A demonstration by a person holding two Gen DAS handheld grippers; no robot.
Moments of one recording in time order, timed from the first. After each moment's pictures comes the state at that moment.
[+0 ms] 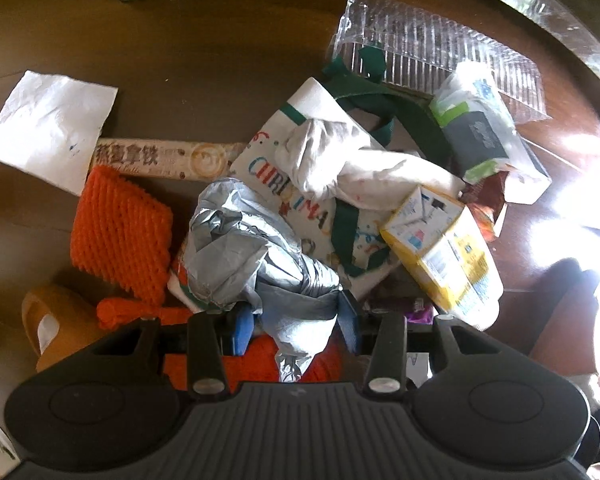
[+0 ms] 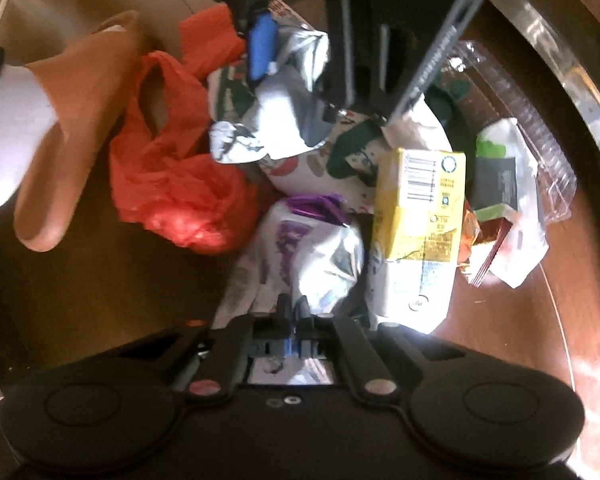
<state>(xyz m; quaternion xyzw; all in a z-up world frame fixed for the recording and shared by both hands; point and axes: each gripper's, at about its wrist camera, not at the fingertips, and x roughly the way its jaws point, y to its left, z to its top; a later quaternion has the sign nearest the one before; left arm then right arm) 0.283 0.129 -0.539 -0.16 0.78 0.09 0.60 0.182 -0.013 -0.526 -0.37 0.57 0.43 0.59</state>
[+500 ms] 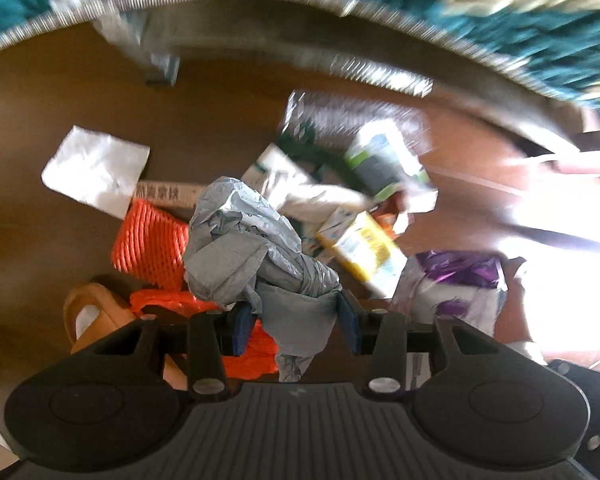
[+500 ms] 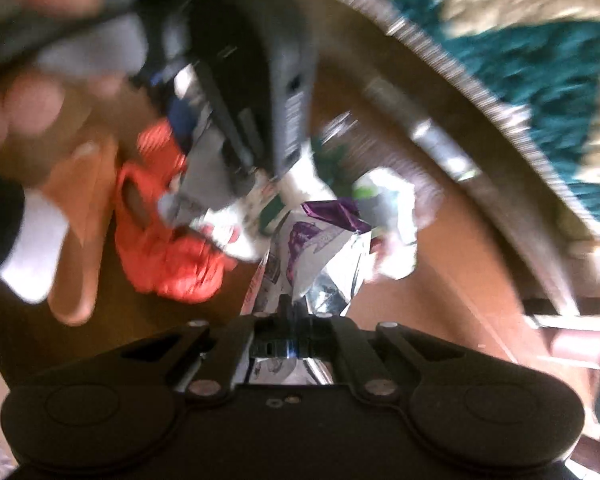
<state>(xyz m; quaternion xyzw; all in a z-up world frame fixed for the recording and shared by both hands) 0.276 0.118 -0.396 -0.16 0.72 0.06 0.68 0.216 -0.031 -0.380 -0.30 0.55 0.33 0.71</state>
